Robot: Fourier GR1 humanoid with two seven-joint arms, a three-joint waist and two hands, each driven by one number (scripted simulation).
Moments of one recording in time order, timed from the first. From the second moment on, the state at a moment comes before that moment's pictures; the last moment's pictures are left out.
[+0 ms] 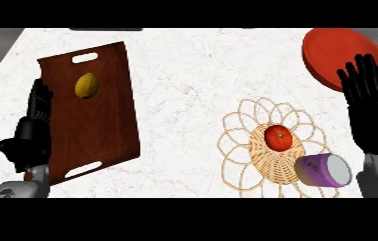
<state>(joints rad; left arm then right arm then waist) -0.06 0.36 -0.03 -1.45 0.12 0.39 -0.17 -0.13 -0.43 0.01 -1.64 -0.45 -0.25 -0.02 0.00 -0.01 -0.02</state>
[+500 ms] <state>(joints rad) -0.17 0.41 0.00 -1.51 0.22 0.27 -0.10 -0.23 -0.42 0.33 -1.80 -0.21 -0.14 -0.07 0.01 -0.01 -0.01</state>
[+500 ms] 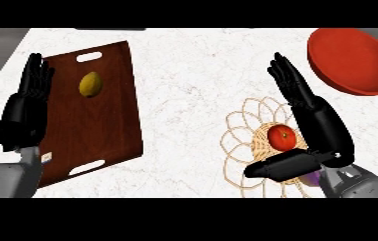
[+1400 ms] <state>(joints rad) -0.21 0.44 0.08 -1.48 0.29 0.17 -0.07 0.02 -0.79 0.36 -2.32 0.26 -0.07 0.29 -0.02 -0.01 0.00</state>
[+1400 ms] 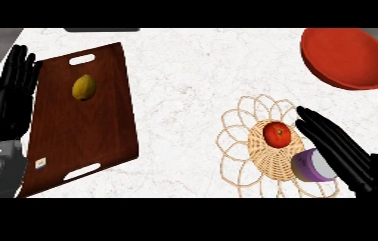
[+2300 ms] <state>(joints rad) -0.24 0.42 0.10 -1.48 0.26 0.13 -0.04 -0.07 -1.00 0.21 -2.33 0.04 0.46 0.59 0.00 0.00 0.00</state>
